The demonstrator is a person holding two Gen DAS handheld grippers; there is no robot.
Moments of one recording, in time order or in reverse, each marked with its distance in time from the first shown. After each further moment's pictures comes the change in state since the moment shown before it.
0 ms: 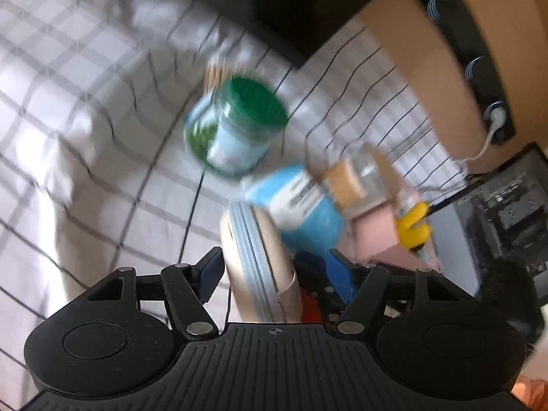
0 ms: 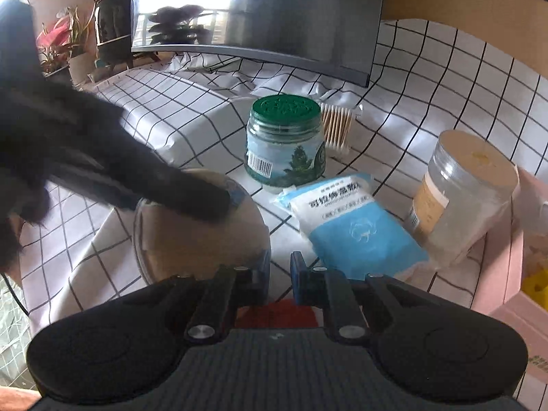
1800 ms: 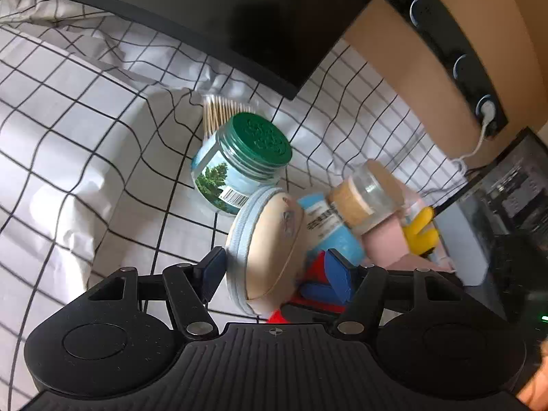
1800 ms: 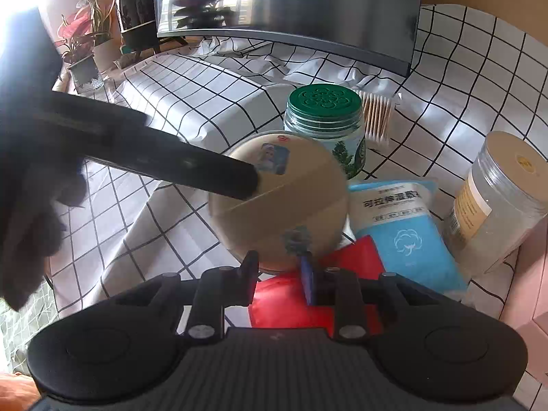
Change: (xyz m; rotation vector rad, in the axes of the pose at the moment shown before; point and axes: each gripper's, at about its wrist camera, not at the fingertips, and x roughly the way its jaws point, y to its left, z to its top) left arm -0.016 0.006 0.013 0.137 -0.101 0.010; right arm 0.011 0.006 0.014 -0.011 0.072 0.110
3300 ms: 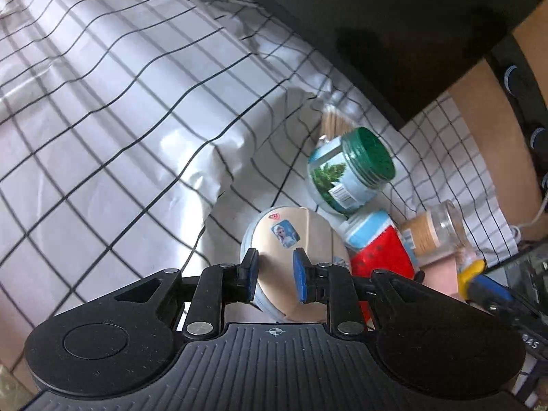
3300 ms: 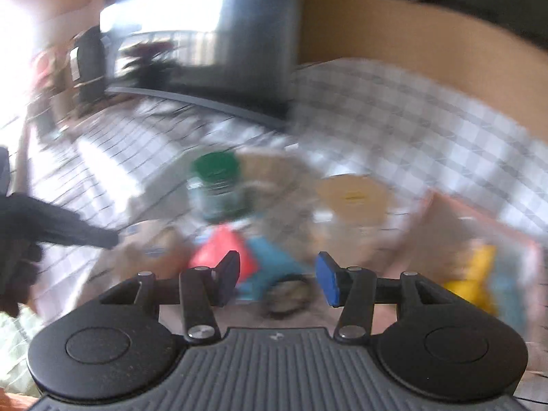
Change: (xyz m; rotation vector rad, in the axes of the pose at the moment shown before) left arm -0.044 0.037 -0.029 -0.285 -0.077 0.205; right arm -0.092 -0.049 0.005 0.074 -0.127 -0.146
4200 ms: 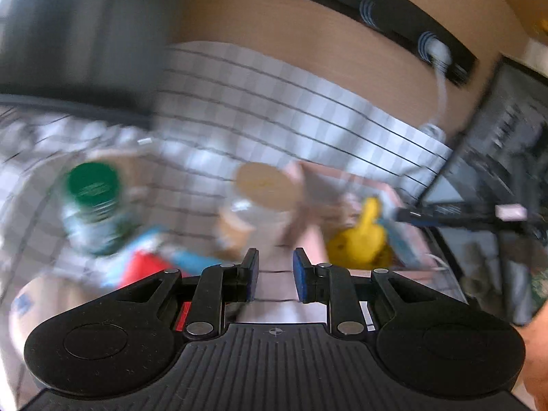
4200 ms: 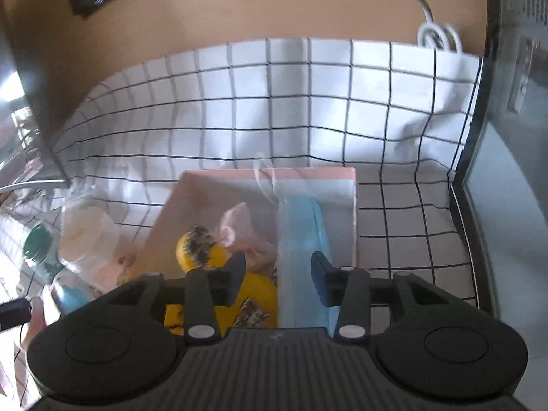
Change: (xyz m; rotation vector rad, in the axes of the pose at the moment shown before) left arm 0.041 -0.210 -0.057 0.481 -0.066 -0.088; right arm -0.032 -0.238 -0.034 0.455 0.029 -0.228
